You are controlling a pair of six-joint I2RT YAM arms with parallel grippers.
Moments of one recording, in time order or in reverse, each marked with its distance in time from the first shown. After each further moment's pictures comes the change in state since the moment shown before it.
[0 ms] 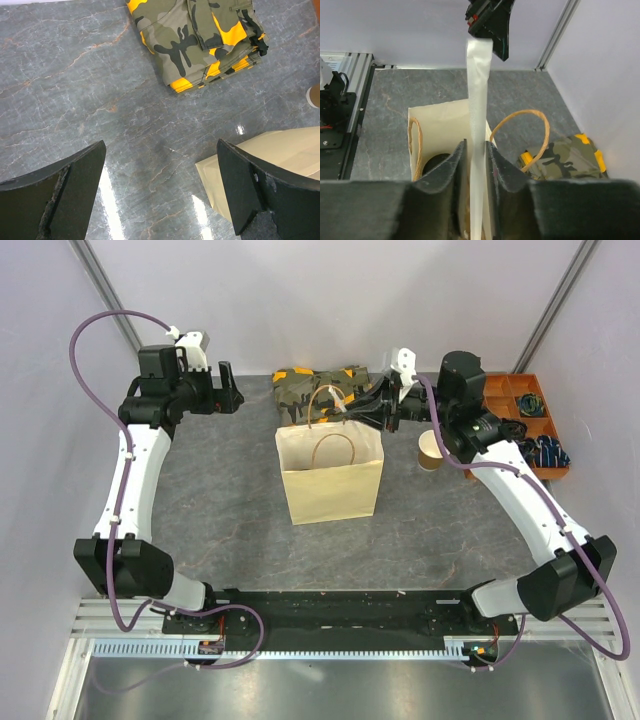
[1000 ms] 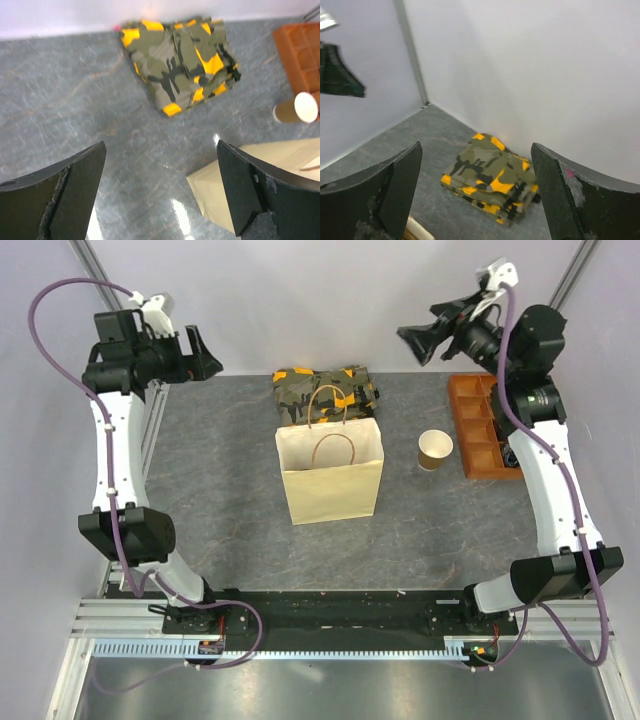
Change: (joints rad) left arm 0.154 0.214 0.410 -0.182 0.236 0.000; right arm -0.249 0.059 0.313 -0.001 0.378 0.338
